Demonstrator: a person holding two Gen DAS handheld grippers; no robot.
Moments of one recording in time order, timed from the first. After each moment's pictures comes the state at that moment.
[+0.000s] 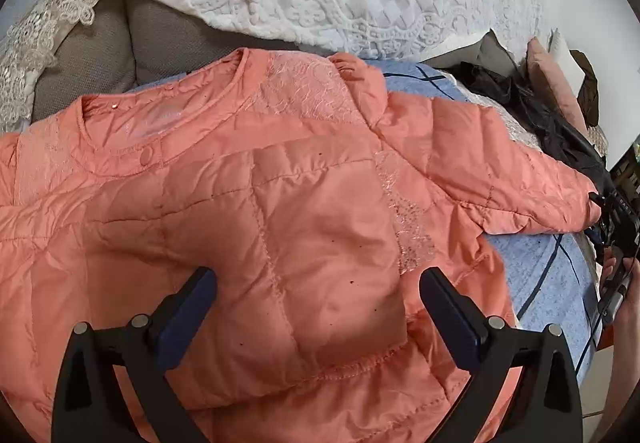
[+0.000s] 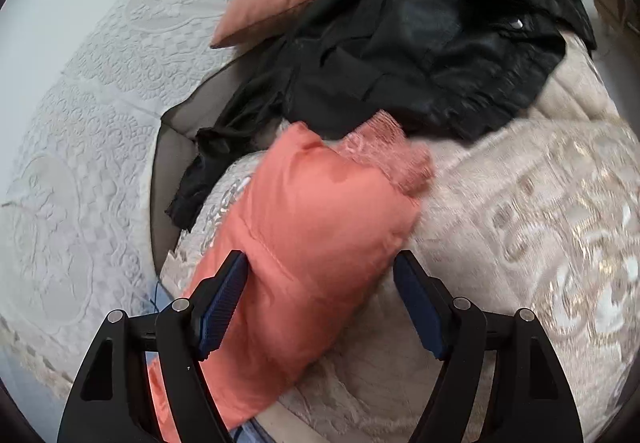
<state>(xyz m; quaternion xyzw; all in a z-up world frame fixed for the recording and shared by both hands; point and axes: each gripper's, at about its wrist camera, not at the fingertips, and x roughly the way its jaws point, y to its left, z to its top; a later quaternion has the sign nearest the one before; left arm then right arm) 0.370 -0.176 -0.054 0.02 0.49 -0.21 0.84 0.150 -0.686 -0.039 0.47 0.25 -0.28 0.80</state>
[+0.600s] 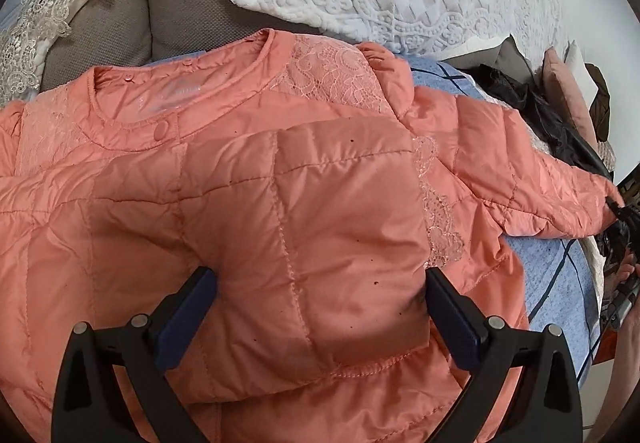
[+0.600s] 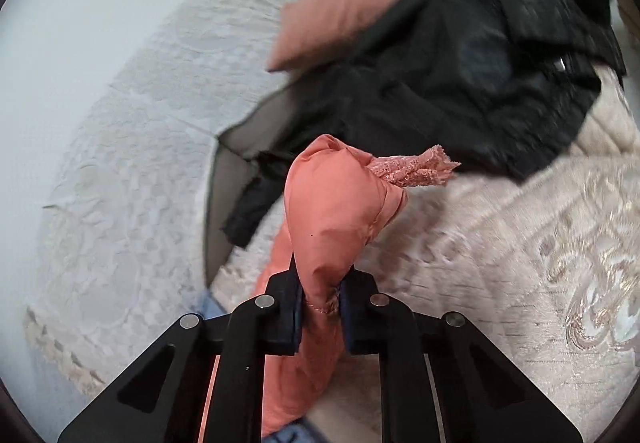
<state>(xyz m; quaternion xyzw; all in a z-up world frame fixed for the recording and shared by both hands) 0.374 -0.166 -0.063 0.00 0.51 -0.19 0.84 0.151 -0.667 0.009 0.45 0.18 -0.22 0.85</state>
